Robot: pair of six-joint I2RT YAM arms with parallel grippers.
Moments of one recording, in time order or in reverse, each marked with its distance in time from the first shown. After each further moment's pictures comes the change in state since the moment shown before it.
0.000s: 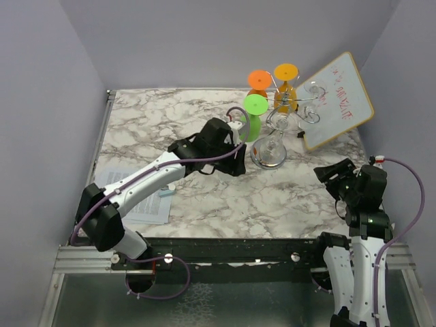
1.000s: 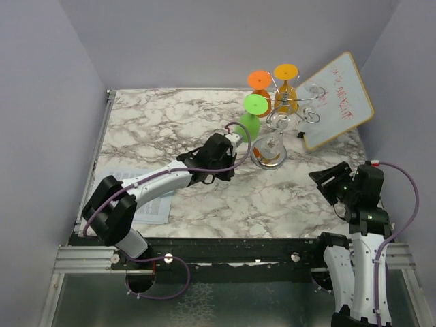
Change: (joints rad) left arm -0.033 0.112 -0.226 0.264 -0.140 0.051; right arm 0.000 0.042 -0.005 -0.074 -0.053 0.098
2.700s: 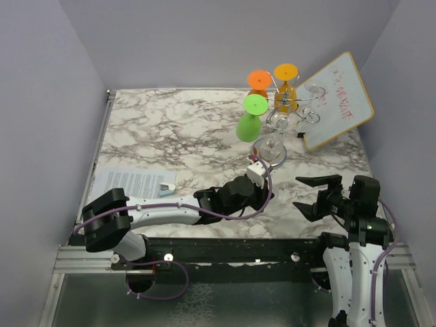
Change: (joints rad) left arm -0.450 -0.098 -0.178 0.510 -0.287 -0.180; right arm 0.000 -0.111 -0.020 -0.227 -0.376 0.630
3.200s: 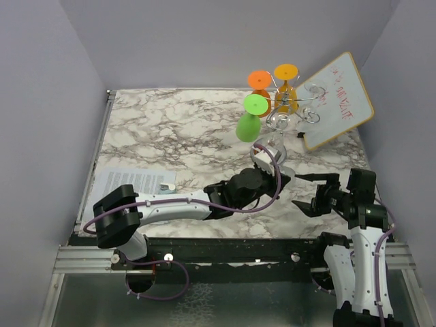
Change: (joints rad) left arm -0.002 0.081 0.135 0.133 -0.086 -0.002; right arm 0.000 0.154 0.001 0.005 0.000 0.051
